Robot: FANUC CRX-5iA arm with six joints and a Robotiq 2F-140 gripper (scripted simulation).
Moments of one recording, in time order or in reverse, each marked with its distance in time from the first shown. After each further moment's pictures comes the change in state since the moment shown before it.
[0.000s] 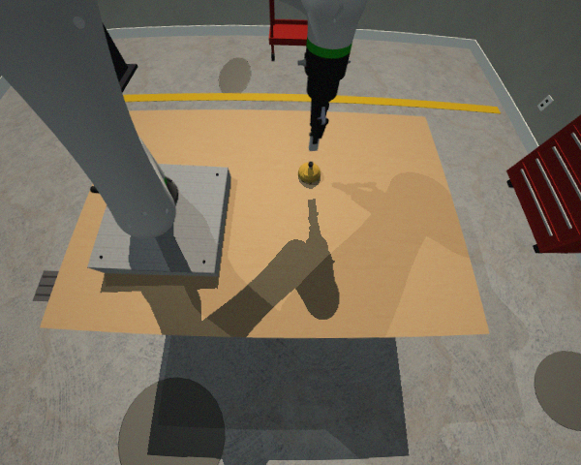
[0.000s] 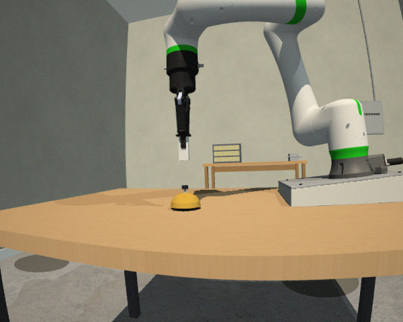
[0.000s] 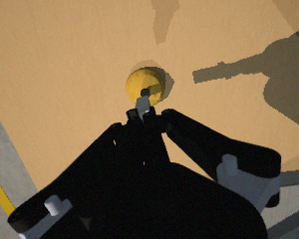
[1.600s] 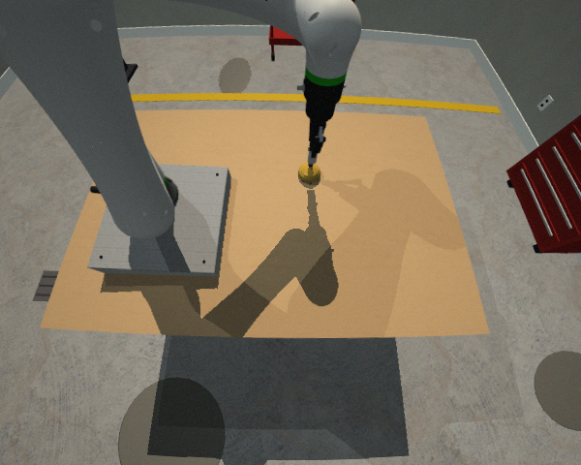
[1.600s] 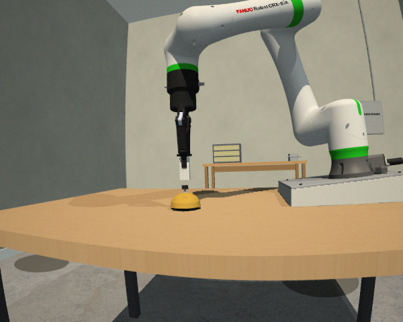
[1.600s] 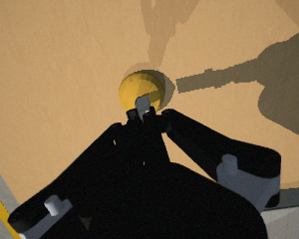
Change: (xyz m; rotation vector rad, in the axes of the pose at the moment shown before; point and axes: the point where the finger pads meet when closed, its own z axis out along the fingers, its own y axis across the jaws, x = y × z) arm 0.000 0.007 0.054 0.000 0.000 0.000
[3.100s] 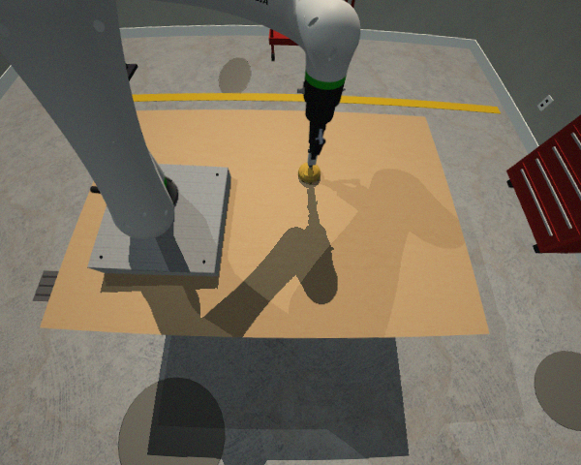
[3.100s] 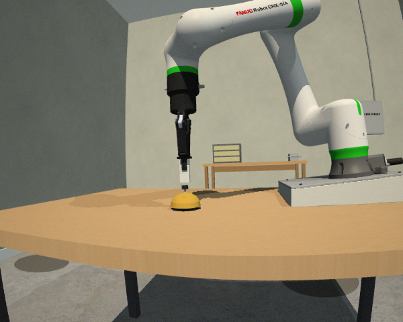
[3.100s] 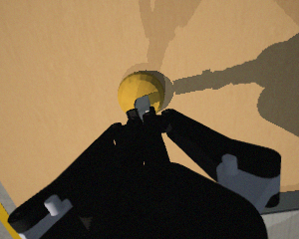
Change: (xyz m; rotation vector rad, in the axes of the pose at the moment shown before) arm 0.000 0.001 0.007 0.000 0.000 0.000
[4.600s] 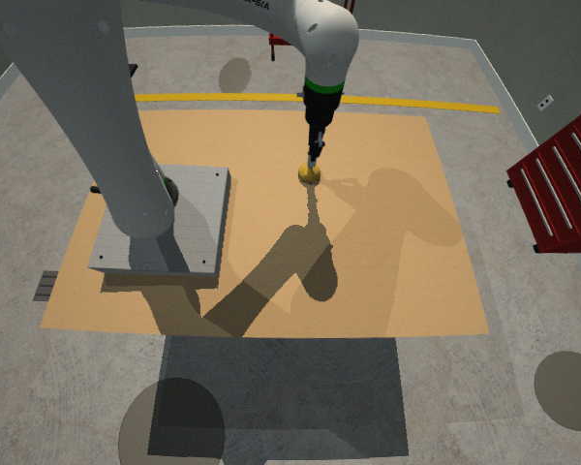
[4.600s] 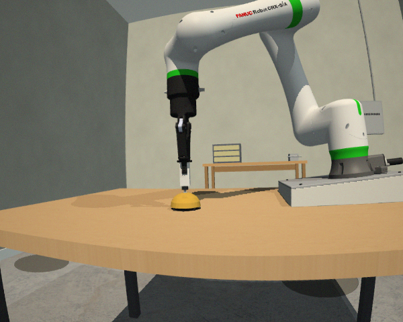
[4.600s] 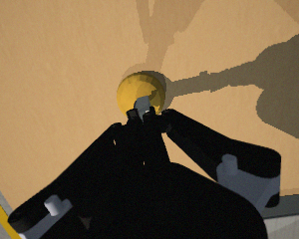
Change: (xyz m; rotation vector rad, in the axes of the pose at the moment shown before) arm 0.000 0.000 0.010 0.000 0.000 0.000
